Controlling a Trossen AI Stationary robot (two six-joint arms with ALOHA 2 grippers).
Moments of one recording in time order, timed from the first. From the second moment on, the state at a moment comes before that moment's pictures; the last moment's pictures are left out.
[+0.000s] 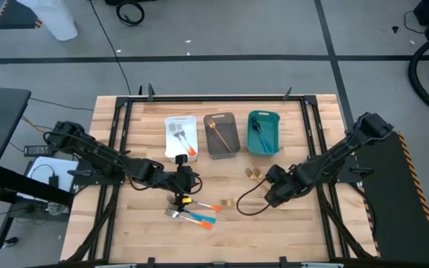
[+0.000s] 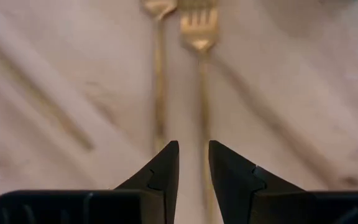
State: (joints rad) left arm -0.35 1.47 0.81 -0.11 -0.45 -0.13; right arm 0.53 1.44 0.82 -0.89 0.21 1.32
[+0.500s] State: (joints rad) left arm -0.35 1.47 0.81 -0.10 -0.45 -0.13; right arm 0.46 1.58 0.83 -0.87 0.22 1.15
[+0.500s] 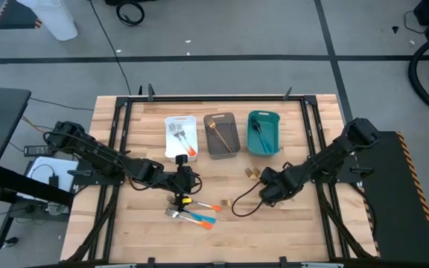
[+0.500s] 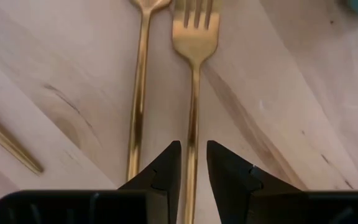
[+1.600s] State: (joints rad) left arm -0.35 1.47 0.81 -0.11 -0.45 -0.13; right arm 0.25 1.55 0.74 -0.69 0.05 0.94
